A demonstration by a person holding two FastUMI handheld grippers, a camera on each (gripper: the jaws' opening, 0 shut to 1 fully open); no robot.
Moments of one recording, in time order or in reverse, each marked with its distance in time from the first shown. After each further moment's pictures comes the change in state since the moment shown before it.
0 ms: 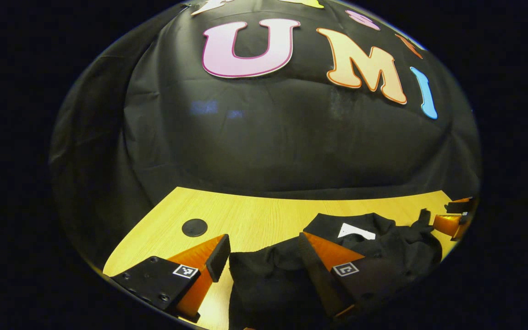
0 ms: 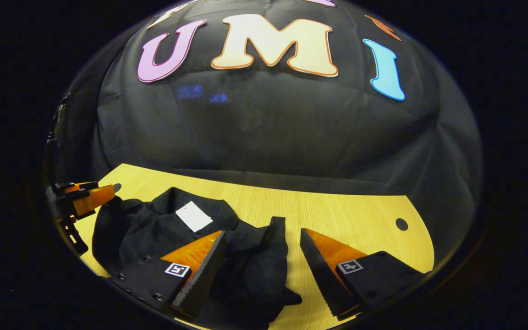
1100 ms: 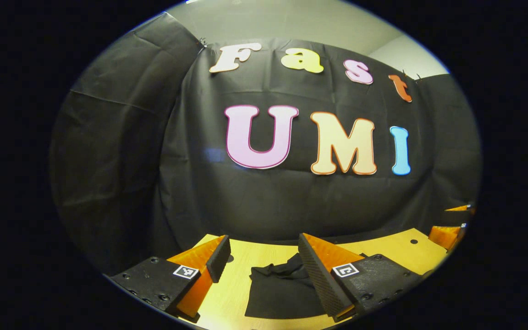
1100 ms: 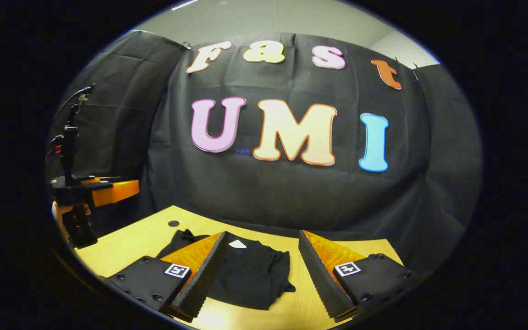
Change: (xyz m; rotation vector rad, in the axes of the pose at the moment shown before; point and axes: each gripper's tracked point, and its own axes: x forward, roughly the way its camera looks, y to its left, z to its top) left arm -0.234 0.005 0.133 -0.024 -0.351 0.010; right arm -0.266 0.028 0.051 -0.092 -0.415 0.142
